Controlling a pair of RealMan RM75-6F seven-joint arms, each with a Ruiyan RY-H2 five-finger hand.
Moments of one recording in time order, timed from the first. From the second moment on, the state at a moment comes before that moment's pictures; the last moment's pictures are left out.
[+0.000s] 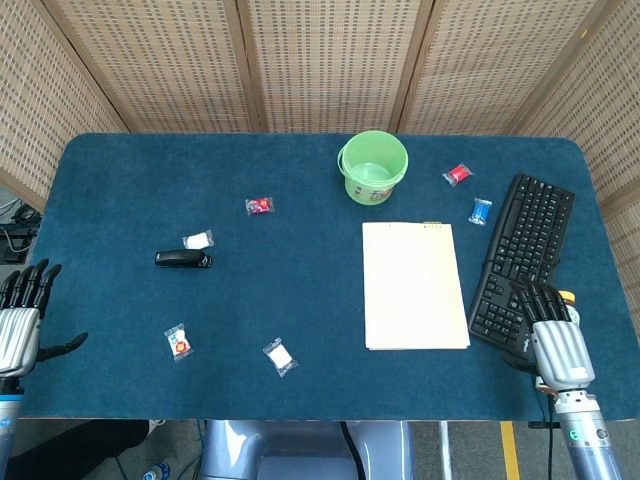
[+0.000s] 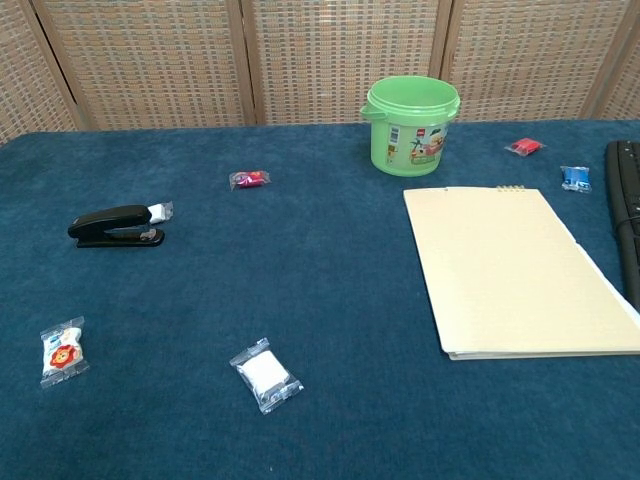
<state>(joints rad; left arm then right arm) -0.13 -1.26 -0.08 -1.45 1.45 1.46 0.05 0.15 -1.25 0.07 -1.56 -1.50 1.43 -0.02</state>
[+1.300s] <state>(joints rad) -0.61 -1.37 -0.23 -1.24 1.07 0.84 0.34 0.16 -1.24 0.08 -1.53 -1.45 1.38 0.03</state>
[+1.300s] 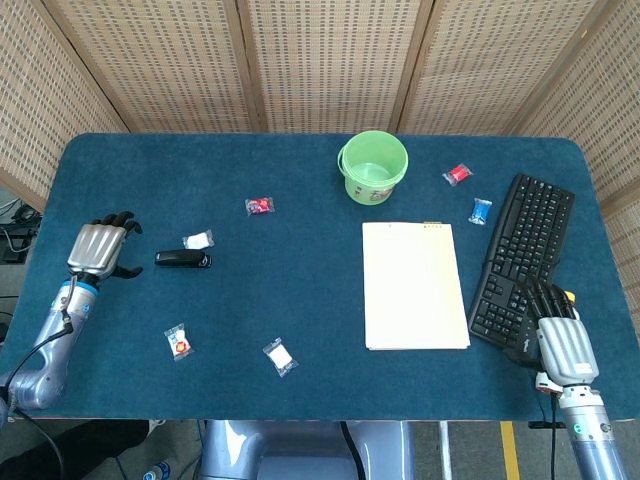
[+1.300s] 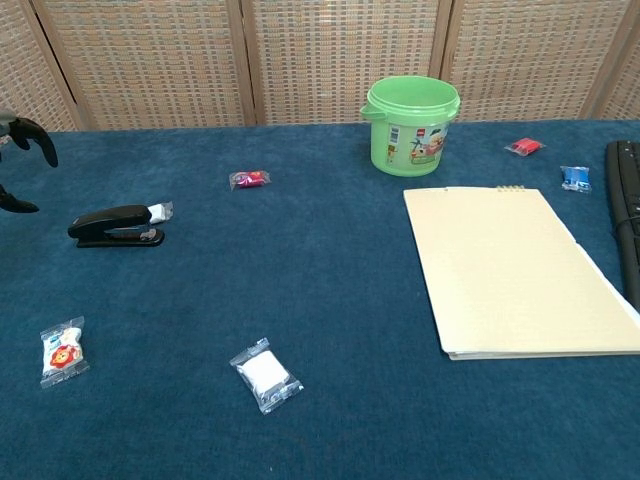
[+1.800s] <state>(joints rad) -0.72 -1.48 -0.21 -1.17 0.96 0.77 0.46 0.16 -1.24 0.09 -1.51 -1.43 1.37 0.07</state>
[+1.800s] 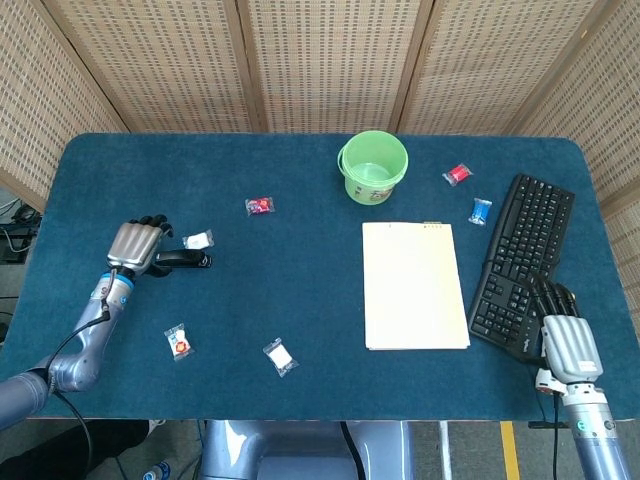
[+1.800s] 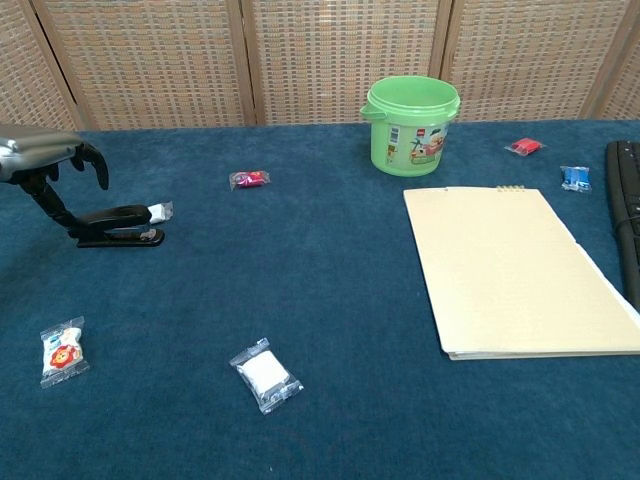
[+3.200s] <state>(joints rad) -0.80 -1.67 -0.17 -1.04 1.13 0.90 0.35 0.17 -1.24 0.10 -1.48 -1.39 1.33 0.11</state>
